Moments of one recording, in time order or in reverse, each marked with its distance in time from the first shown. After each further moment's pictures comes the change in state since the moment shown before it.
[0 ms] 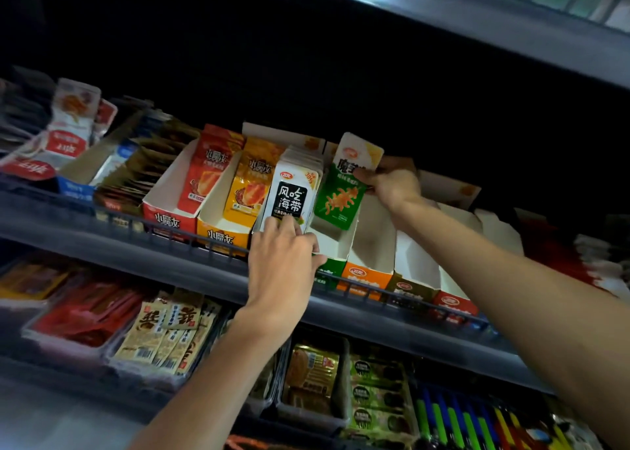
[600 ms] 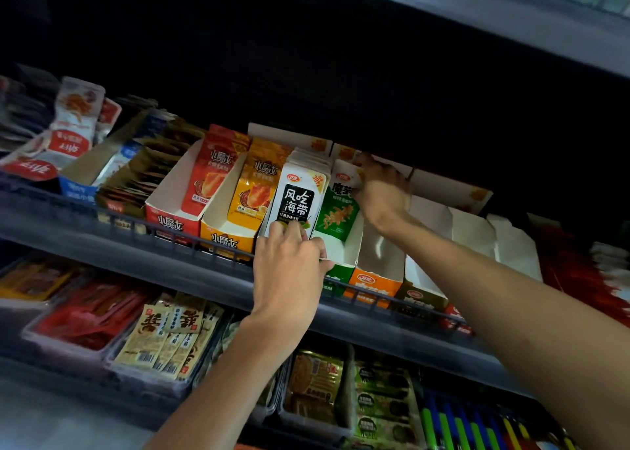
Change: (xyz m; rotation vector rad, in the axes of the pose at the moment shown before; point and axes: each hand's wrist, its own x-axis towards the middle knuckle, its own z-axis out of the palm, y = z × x) left_hand 0.002 -0.001 0.005 0.010 0.008 -0.027; right_hand -0.003 0.006 0.021 -1.046 0.065 -0.415
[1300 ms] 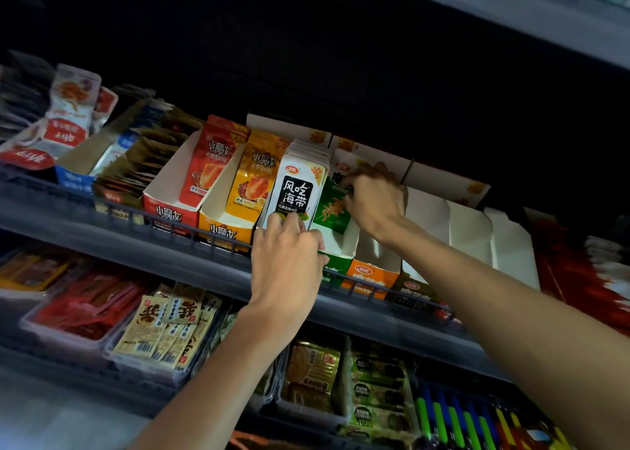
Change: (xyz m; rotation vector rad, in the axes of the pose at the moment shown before) left_hand -0.002 0.001 0.000 -0.016 0.009 0.009; right_hand -0.019 -0.001 0.007 -0.087 -0.076 -0.137
